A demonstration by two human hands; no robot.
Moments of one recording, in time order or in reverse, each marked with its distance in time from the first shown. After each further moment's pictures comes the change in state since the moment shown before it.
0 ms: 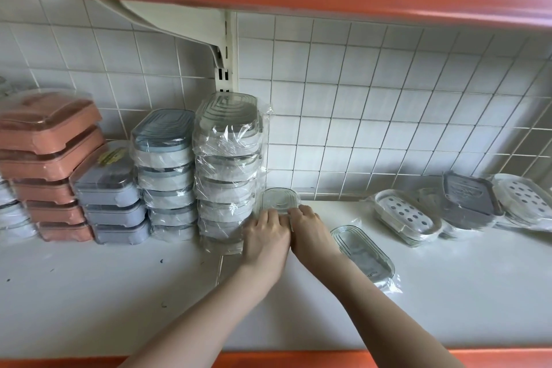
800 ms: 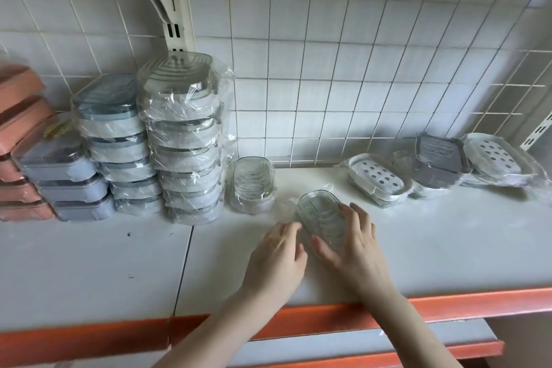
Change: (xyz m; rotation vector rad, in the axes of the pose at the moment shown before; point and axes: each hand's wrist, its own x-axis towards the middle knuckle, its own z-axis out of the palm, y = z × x) left_hand -0.058 0.069 -0.018 -0.657 -0.142 -0.109; right_hand -0.107 0.090 -0.001 0.232 0.278 0.226
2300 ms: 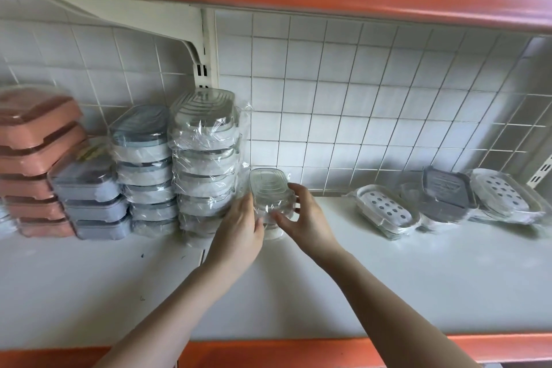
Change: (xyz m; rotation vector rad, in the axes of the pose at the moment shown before) left_hand 0.052 -0.047 -0.064 0.043 0.228 -0.028; right_hand 0.086 -0.069 0.040 0.445 -0.112 -0.197
